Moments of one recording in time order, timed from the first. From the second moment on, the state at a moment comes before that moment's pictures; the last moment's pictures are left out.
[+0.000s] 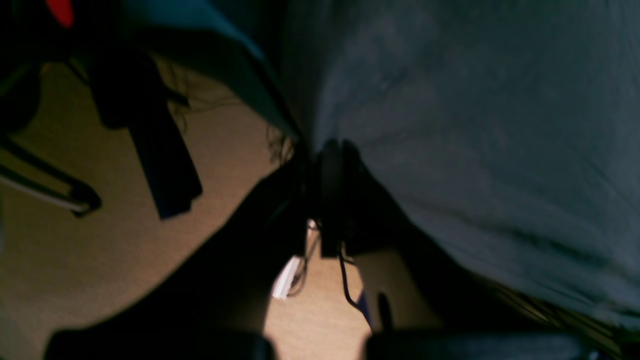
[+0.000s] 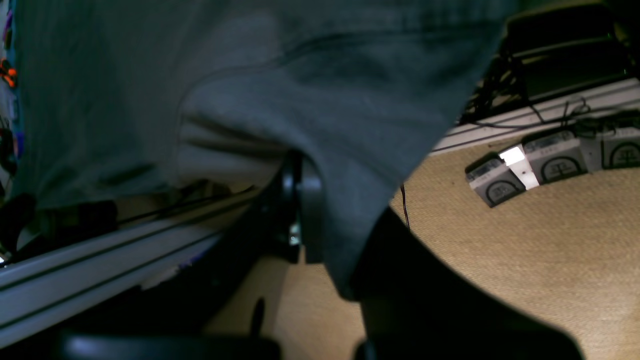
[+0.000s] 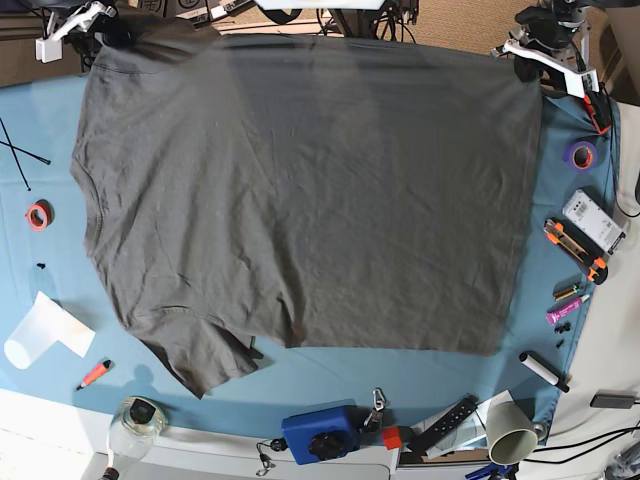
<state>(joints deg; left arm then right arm) 47.0 0.2 -30.6 120.1 -36.5 -7.0 47.5 -45.7 13.1 56.1 93.2 73.8 39.8 -71.2</state>
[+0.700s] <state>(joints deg) 45.4 0.1 -30.6 124.8 -37.3 -9.4 45.4 -38.4 13.1 57.3 97.7 70.3 39.8 -69.4</state>
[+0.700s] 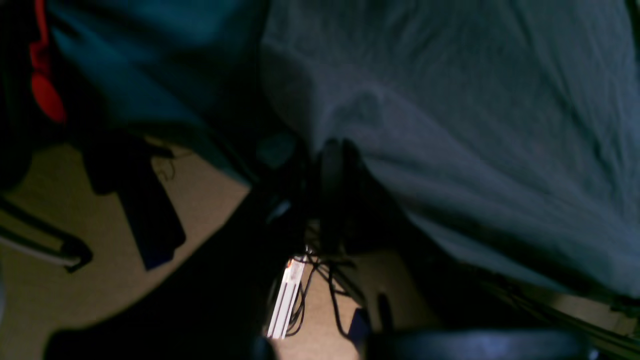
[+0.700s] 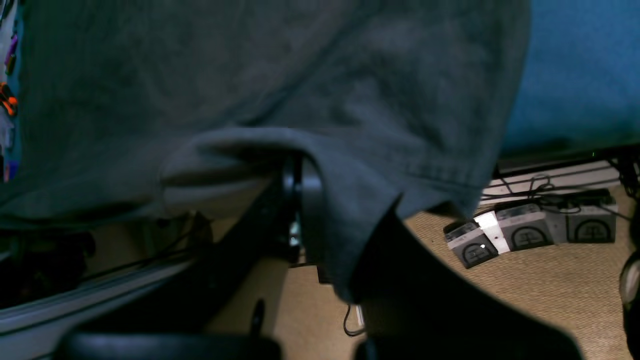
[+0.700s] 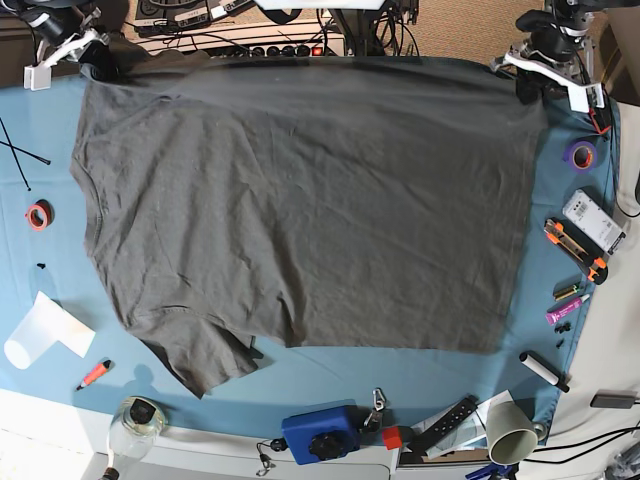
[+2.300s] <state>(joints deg) 44.2 -1.9 -32.1 126.6 -26.4 -9.4 49.9 -37.0 13.4 57.2 98.4 65.5 40.1 -72.1</state>
